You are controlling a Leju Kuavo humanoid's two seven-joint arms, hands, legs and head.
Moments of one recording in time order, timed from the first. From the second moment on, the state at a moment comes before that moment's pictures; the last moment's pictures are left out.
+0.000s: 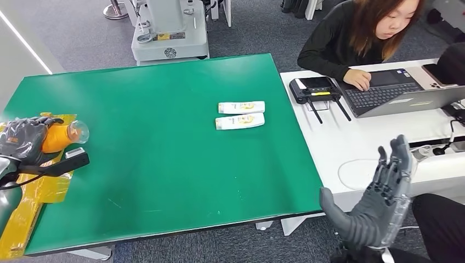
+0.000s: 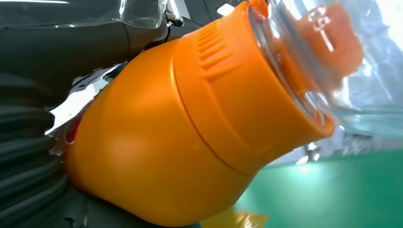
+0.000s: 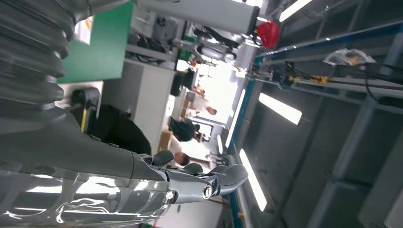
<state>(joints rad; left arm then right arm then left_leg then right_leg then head) -0.69 0.47 -0.50 -0.85 -1.10 0.28 -0.35 0.35 -0.01 0.12 -1.96 0.18 -0.52 -0.59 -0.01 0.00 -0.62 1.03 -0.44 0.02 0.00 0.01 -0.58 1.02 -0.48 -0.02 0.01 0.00</state>
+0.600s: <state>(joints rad) -0.39 0.48 -0.27 -0.96 -1.25 0.20 -0.38 0.38 0.08 0.03 -2.07 0.25 -0.38 -0.58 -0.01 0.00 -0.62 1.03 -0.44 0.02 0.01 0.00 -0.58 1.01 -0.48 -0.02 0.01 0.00</state>
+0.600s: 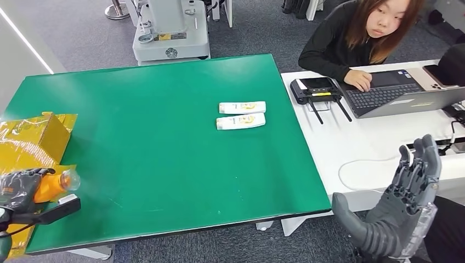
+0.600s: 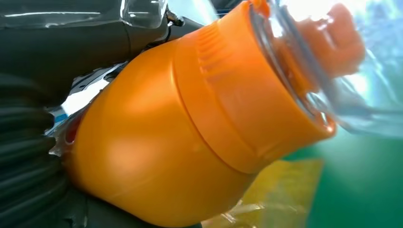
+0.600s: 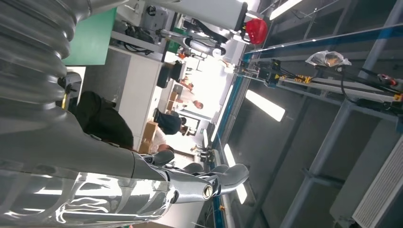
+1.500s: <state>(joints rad) -0.71 0.27 -0.32 -0.39 -1.22 0.22 -0.37 0.31 0.00 0.11 -1.93 0.17 -0.48 -0.57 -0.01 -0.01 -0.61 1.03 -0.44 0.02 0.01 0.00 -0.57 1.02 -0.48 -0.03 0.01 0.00</state>
